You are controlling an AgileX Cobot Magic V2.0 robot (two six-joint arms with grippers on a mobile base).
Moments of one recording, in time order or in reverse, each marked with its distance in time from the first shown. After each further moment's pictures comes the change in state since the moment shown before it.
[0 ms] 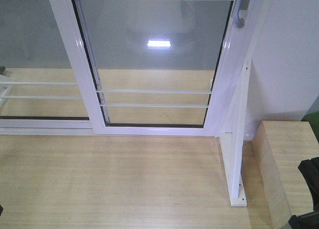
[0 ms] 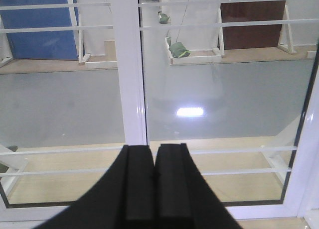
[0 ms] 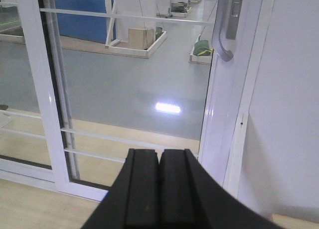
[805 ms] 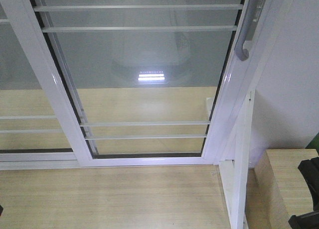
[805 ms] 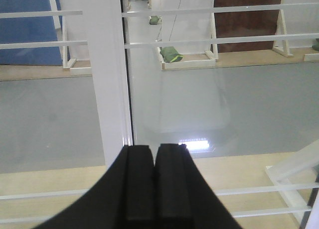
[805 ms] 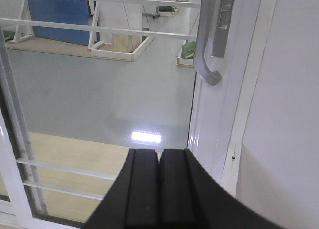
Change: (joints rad) left arm 0.000 0.000 0.000 0.000 0.000 0.000; right arm 0.000 0.000 0.000 0.000 0.001 0.000
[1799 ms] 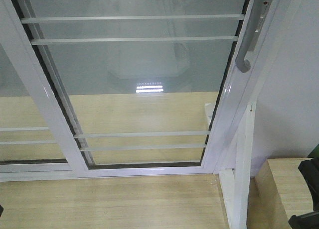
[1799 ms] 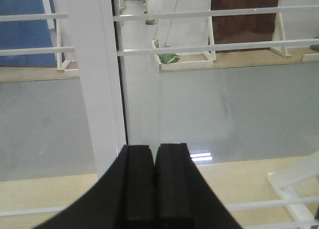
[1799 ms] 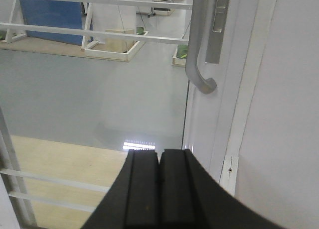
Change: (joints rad) left arm 0.000 0.000 0.001 0.000 0.001 0.000; right arm 0.000 0.000 0.000 0.001 0.005 0.000
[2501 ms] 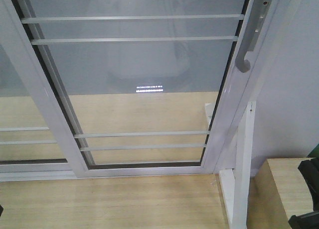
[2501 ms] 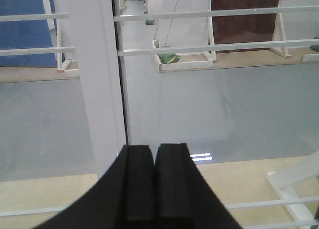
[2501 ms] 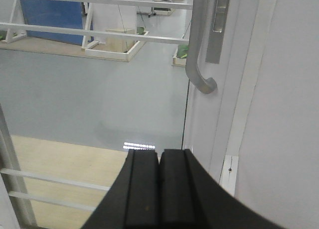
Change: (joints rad) left arm 0.000 0.000 0.000 0.000 0.000 0.000; right arm 0.000 0.000 0.000 -0.001 0.000 0.000
